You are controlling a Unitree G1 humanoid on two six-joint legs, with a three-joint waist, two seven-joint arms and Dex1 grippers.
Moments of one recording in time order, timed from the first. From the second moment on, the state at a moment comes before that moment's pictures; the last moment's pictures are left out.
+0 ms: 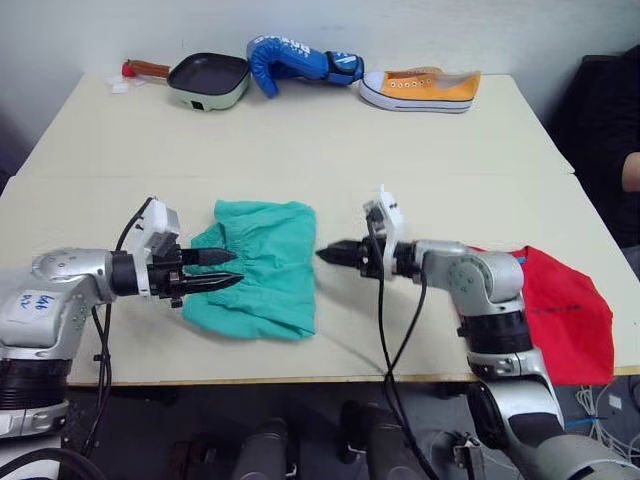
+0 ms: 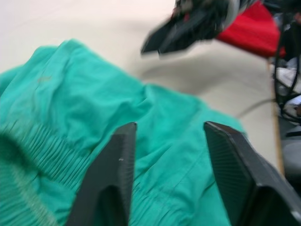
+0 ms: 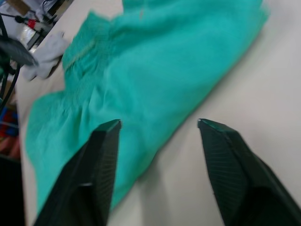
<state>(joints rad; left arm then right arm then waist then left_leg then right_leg) -0.39 0.85 0.17 -0.09 -0.57 0.64 -1.17 -0.68 -0.23 -0.01 0.05 0.54 1.18 0.67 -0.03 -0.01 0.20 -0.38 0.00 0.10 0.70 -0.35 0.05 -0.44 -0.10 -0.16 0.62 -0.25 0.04</state>
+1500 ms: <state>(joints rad) -0.74 0.68 -0.01 -0.01 -0.70 0.71 -1.30 -0.74 -0.94 -0.38 -0.32 0.93 1.61 0.69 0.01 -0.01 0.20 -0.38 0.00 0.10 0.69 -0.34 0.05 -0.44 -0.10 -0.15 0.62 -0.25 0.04</state>
